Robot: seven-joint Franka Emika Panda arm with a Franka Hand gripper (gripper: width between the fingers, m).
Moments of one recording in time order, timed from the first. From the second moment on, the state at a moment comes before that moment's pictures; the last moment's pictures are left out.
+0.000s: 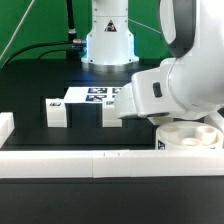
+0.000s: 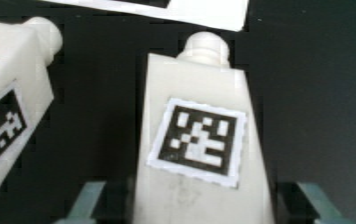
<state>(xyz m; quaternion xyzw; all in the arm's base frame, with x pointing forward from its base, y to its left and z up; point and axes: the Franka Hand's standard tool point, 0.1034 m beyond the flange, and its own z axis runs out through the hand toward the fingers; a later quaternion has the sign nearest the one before) 0.501 0.067 0.013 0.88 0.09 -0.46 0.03</state>
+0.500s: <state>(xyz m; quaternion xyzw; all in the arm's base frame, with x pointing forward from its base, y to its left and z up) 0.503 0.068 0.018 0.88 0.09 -0.46 0.02</state>
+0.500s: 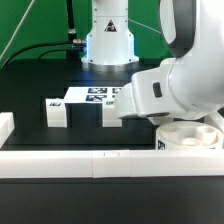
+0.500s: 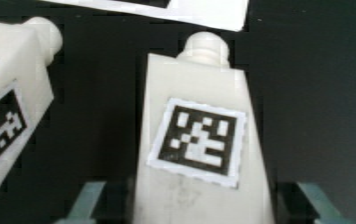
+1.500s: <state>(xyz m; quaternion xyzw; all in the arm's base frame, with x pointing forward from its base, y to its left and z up) 0.586 0.063 0.124 0.95 0.16 -0.25 -0.02</state>
